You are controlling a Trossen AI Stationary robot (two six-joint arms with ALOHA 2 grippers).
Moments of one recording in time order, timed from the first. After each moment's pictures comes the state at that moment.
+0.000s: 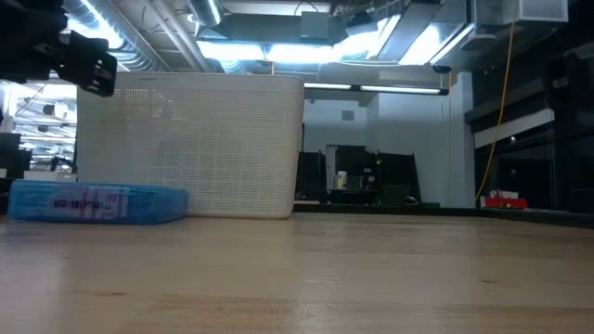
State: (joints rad) left arm -0.30 0.00 0.01 0.02 -0.01 -0.01; right arm 0.71 0.00 0.10 -0.28 0.04 0.10
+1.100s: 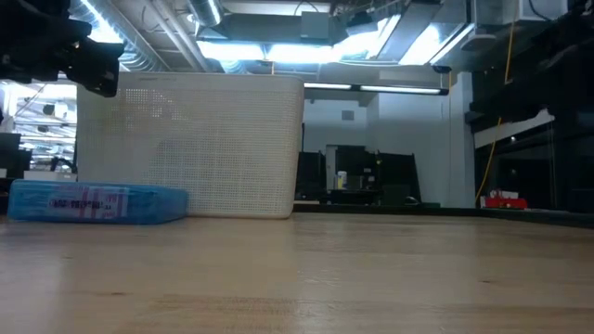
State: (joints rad) left arm -0.30 0.01 0.01 0.03 -0.11 0.00; right arm 0.30 0.00 0.11 -0.30 0.42 0.01
